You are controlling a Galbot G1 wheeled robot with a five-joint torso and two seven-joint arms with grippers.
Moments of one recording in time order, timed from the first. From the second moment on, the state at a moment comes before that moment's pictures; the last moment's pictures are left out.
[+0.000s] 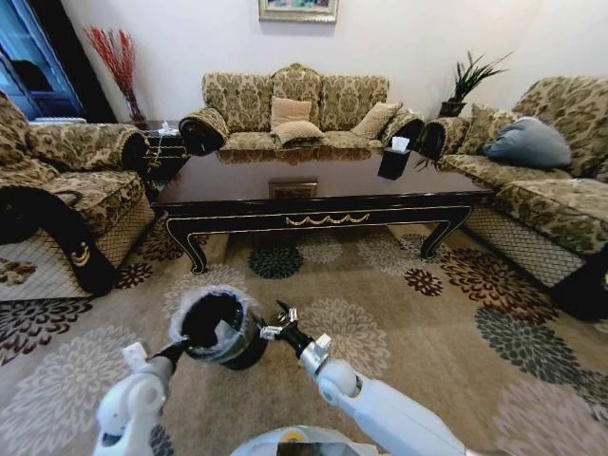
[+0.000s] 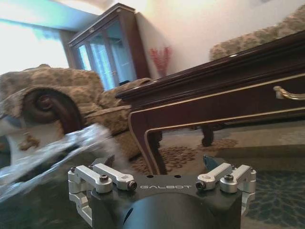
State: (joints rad) left arm 1.53 -1.34 -0.91 -2.11 -0.79 0.72 -0.33; right arm -0.91 1.08 -0.39 1.67 0.68 0.26 0.10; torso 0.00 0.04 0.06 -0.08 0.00
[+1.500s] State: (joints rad) left arm 1.65 -1.23 -1.30 -2.08 -0.89 0.74 -0.34; right arm -0.73 1.61 -0.07 0.63 0.37 0.17 0.37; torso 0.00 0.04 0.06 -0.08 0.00
